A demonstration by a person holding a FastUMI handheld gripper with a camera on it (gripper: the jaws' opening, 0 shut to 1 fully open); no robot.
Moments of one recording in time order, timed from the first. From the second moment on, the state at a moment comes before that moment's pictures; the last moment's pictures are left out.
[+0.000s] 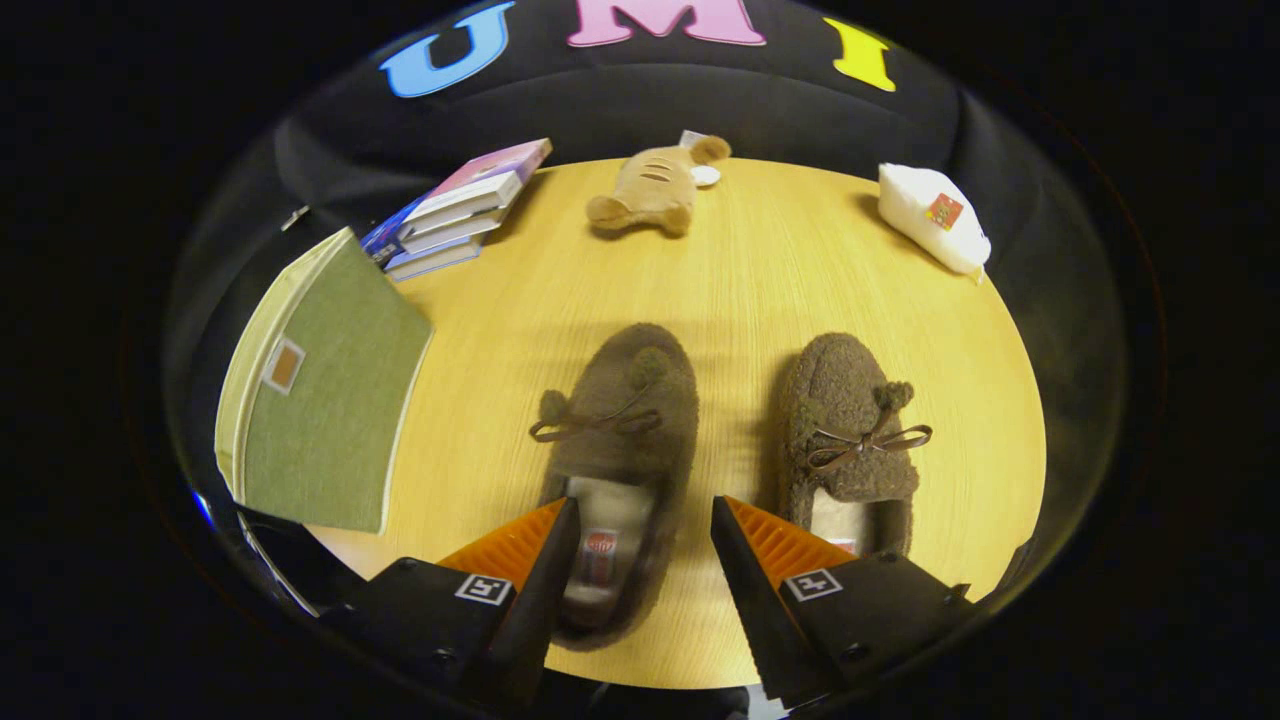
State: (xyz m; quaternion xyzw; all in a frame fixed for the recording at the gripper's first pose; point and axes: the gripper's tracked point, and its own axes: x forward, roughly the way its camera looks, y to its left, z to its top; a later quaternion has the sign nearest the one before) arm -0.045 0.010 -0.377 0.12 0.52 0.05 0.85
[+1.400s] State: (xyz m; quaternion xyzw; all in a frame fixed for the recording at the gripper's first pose) arm -0.015 0.053 -0.220 0.23 0.45 0.08 0.86
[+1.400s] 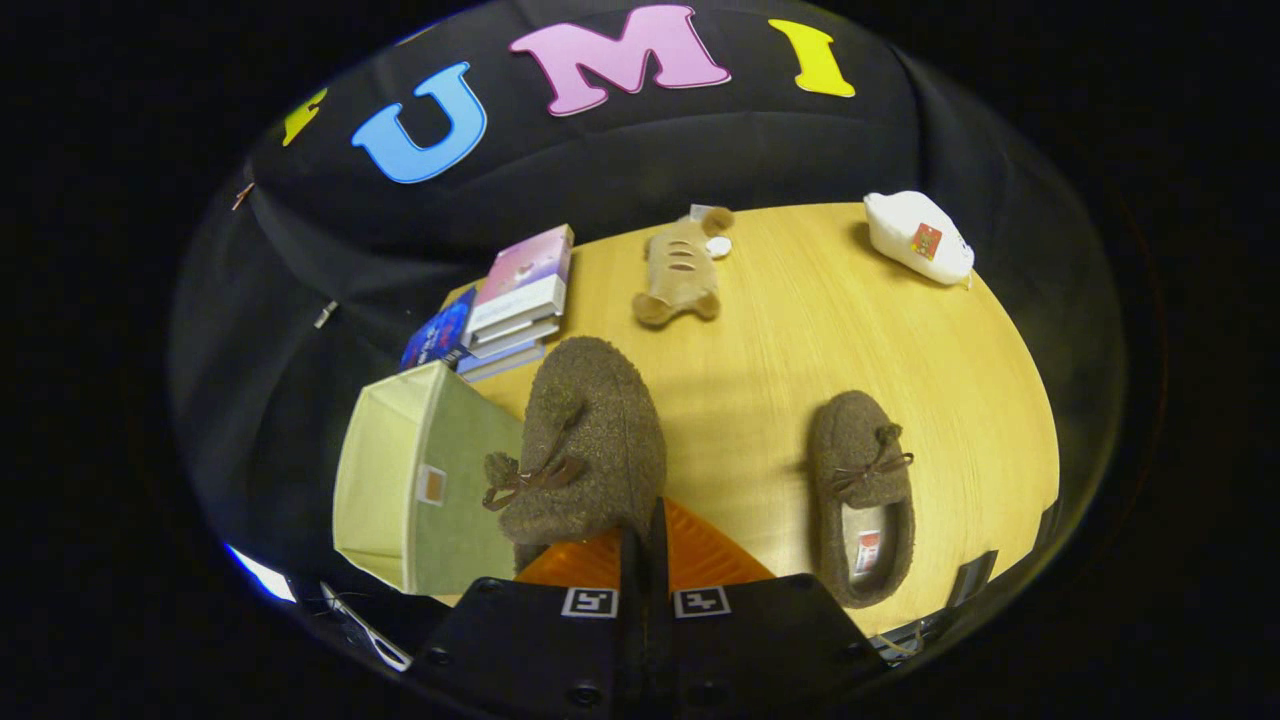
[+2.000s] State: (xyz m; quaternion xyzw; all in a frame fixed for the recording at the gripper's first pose) arm 0.013 0.231 -0.124 0.27 0.44 0.17 0.84
